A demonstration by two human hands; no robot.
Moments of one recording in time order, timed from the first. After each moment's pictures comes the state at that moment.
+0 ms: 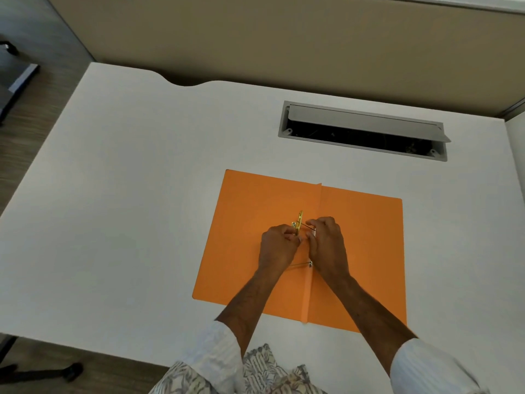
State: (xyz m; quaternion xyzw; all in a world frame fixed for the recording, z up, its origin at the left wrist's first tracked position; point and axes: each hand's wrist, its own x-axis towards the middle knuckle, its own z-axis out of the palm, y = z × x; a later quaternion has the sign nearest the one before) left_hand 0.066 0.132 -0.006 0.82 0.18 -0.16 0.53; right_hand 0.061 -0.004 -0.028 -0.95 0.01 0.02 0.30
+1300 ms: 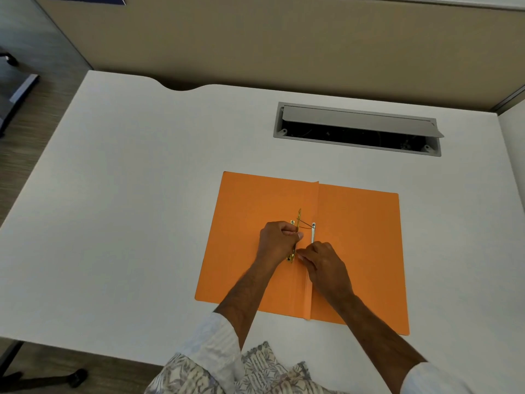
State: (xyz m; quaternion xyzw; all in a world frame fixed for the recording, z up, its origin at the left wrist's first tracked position) left_hand 0.074 0.130 -0.003 0.76 0.22 -0.22 0.57; right_hand 0.013 -0.014 -0.025 -0.96 -0.09 0.06 0.25
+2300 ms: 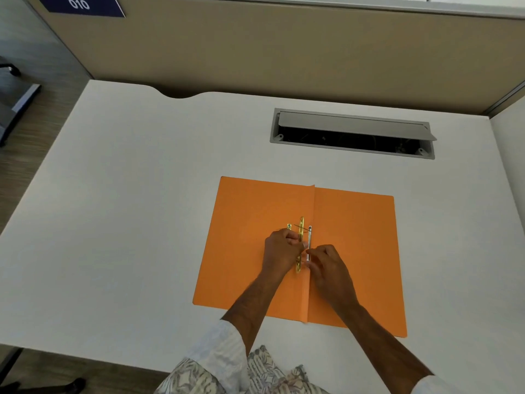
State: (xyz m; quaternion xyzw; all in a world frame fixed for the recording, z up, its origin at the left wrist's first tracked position) left_hand 0.061 0.113 -0.005 0.80 0.19 -0.20 0.54; right_hand 0.003 -0.031 -0.034 -0.93 -0.02 0.07 0.35
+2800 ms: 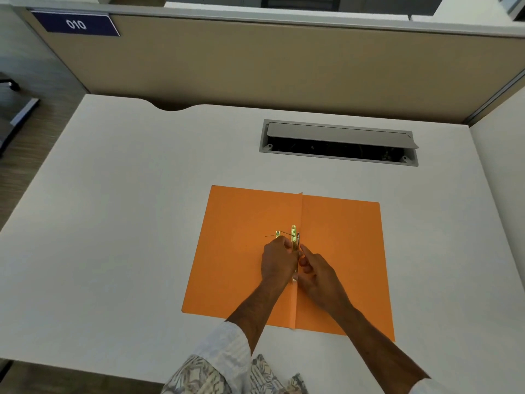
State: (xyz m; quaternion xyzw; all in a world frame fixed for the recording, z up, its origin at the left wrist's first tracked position) left_hand 0.054 0.083 0.001 0.85 0.20 -0.18 0.45; right_hand 0.003 -0.050 -0.049 -0.89 -0.01 0.17 0.41
